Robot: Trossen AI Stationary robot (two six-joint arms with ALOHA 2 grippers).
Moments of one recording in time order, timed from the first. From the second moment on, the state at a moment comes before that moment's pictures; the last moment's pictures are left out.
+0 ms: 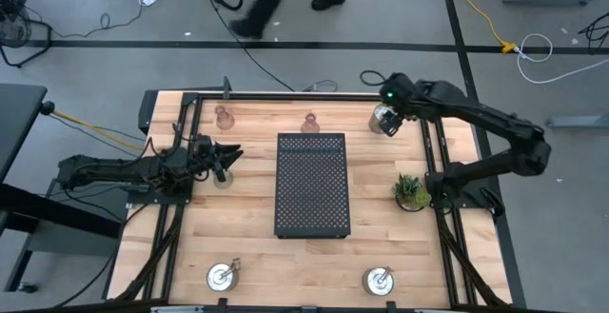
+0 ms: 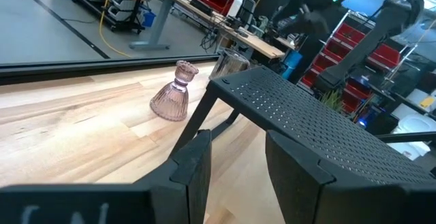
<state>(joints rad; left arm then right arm) 0.05 0.23 0.01 0.14 -0.42 -0.53 -0.56 1.28 1.21 -1.16 0.43 0.06</state>
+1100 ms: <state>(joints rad) 0.05 0.23 0.01 0.14 -0.42 -0.53 -0.59 1.31 1.21 -1.10 0.32 0.10</state>
